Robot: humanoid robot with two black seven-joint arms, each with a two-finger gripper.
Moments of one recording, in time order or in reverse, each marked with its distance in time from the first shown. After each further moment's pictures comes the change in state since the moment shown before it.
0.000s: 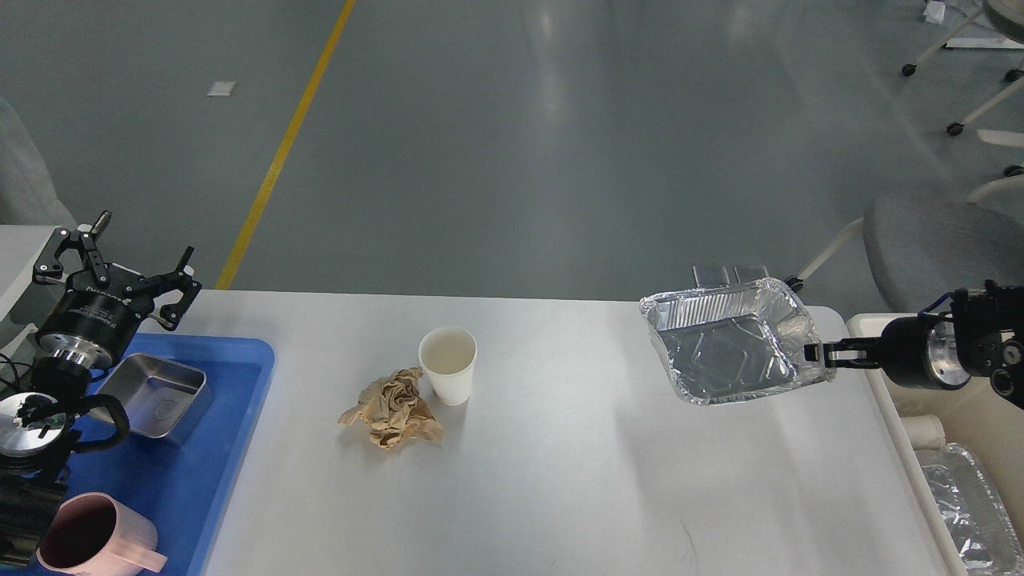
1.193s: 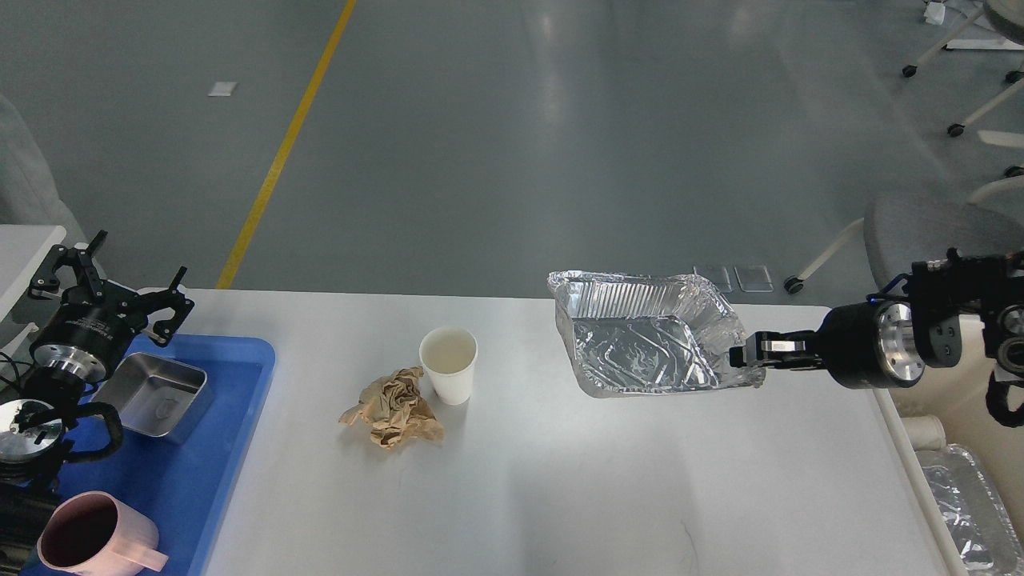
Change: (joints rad) left arm 0.006 0.009 -0.002 0.007 0.068 0.085 -0.007; right arm 0.066 -0.113 0.137 0.582 0.455 0.155 -0.519
